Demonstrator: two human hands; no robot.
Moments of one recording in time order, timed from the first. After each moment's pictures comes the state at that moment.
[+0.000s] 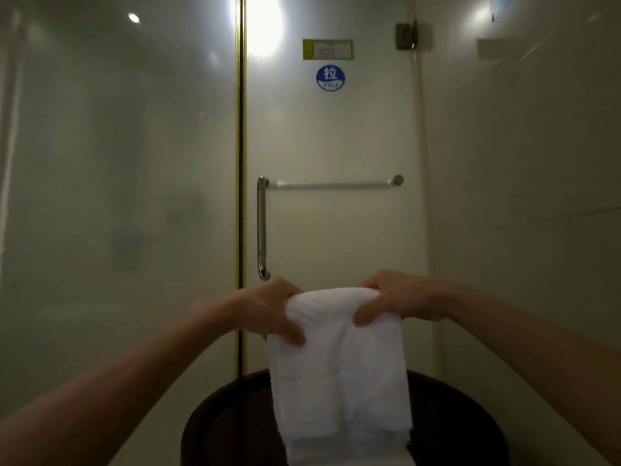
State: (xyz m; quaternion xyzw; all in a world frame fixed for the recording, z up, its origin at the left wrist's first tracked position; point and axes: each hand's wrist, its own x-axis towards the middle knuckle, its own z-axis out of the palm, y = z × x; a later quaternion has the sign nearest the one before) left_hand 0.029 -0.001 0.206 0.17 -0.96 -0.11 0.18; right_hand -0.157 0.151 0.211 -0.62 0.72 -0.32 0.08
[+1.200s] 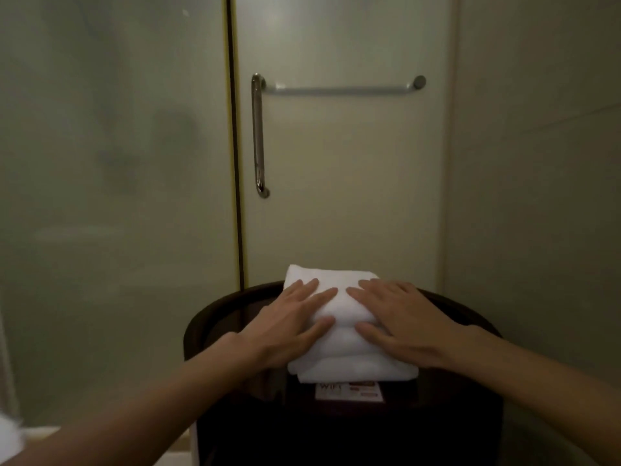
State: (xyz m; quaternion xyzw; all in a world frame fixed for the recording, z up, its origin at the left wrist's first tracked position) left_hand -0.002 -0.020 0.024 0.17 -0.97 -0.03 0.20; right_hand -0.185 0.130 0.027 -0.66 0.71 -0.08 -0.23
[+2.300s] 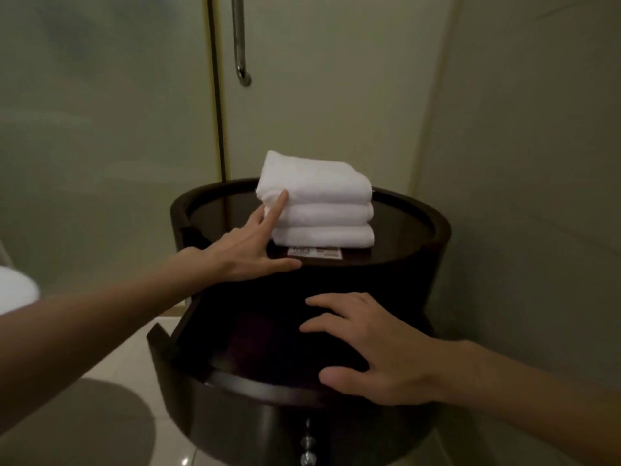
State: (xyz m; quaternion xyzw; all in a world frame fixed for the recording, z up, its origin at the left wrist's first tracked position) left_hand 0.044 0.013 -0.035 0.21 -0.96 -0.09 0.17; right_hand -0.067 0.265 -0.051 -0.76 0.64 -0.10 0.03
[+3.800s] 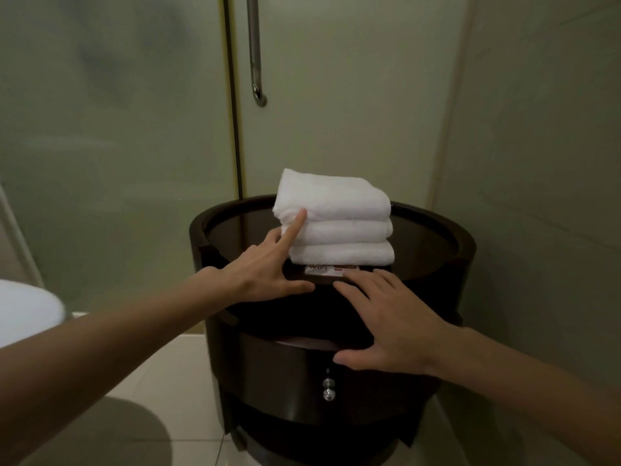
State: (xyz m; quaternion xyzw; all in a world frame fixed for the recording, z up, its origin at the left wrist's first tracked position) left_hand 0.041 0.009 -0.035 0.20 -0.96 -0.07 0.18; right_hand -0.101 0.219 -0.056 -0.70 0.69 -0.03 -0.17
